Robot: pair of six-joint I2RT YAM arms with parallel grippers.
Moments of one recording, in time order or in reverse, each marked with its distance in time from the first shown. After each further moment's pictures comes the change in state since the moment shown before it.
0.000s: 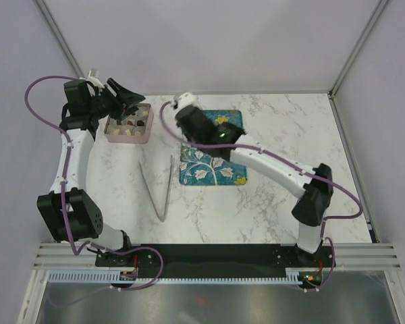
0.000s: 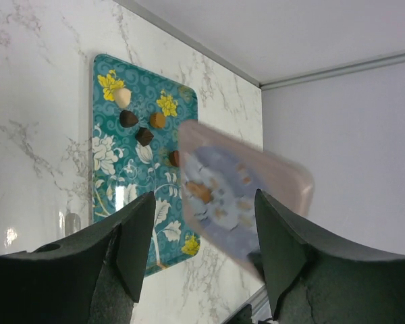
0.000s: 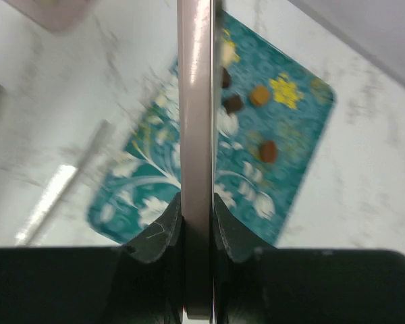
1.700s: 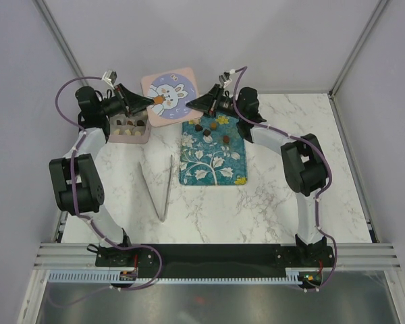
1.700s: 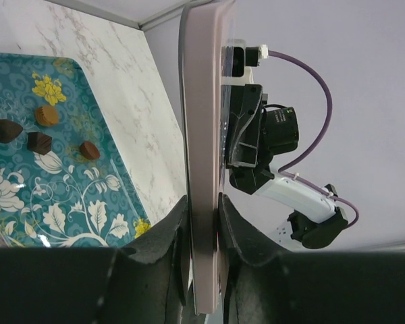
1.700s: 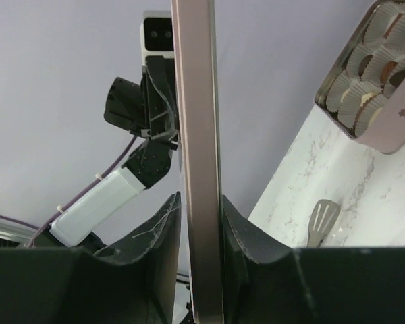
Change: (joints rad) left arm 0.027 0.253 -0.180 0.889 0.501 -0.393; right arm -0.604 0.195 -0.354 1.492 -1.439 1.241
